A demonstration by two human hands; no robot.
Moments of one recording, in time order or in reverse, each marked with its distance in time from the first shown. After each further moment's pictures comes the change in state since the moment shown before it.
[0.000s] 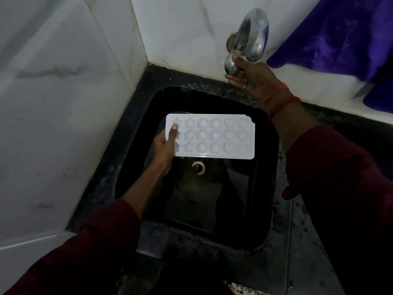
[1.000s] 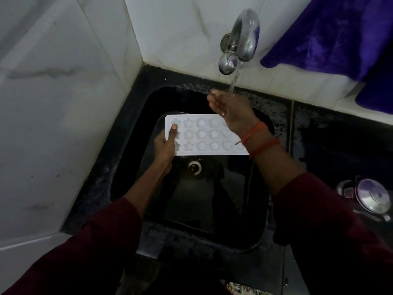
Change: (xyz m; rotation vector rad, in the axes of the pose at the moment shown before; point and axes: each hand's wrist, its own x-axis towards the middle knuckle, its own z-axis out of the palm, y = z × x) left_hand 0.007 -0.010 0.012 0.017 0.022 -0.028; right_hand -0.065 0.061 0.025 0.152 0.030 0.033
